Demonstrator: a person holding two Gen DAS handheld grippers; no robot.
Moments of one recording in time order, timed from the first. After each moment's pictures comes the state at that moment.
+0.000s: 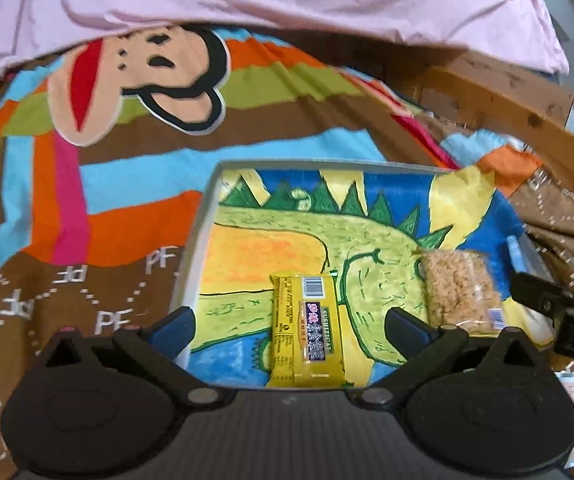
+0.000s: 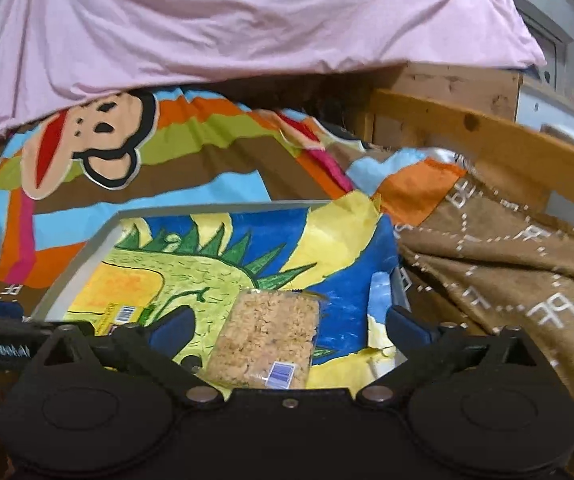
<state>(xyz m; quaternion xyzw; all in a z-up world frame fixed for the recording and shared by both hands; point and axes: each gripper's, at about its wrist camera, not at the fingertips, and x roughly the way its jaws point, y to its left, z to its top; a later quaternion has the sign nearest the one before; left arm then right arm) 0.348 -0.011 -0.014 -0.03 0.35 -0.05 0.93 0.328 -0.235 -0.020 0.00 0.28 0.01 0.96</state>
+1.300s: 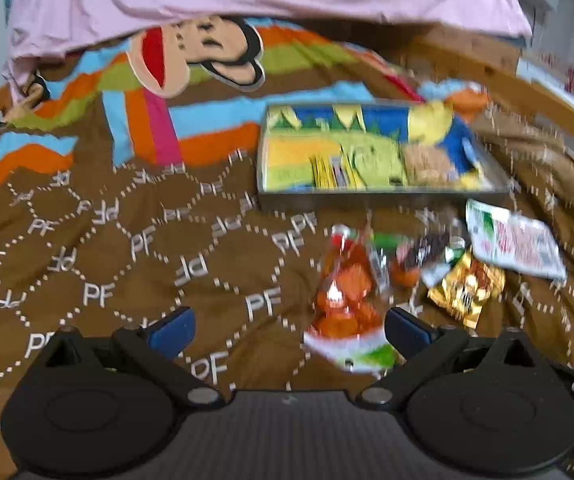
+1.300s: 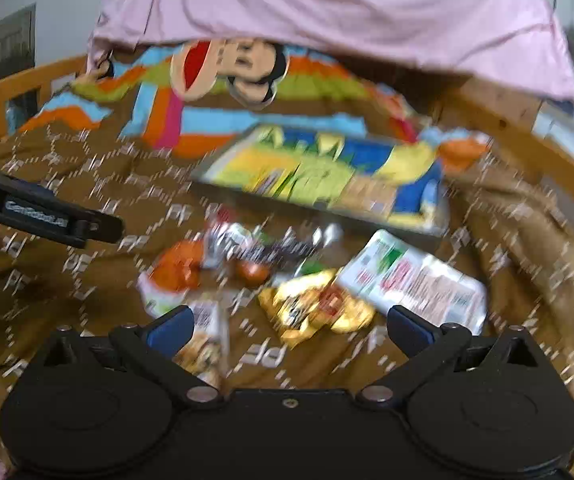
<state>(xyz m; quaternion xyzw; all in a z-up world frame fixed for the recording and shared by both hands) 0.148 0.037 0.001 0.01 0.39 -0.04 0.92 0.090 -0.163 -0.007 -0.09 0.34 0.11 0.93</state>
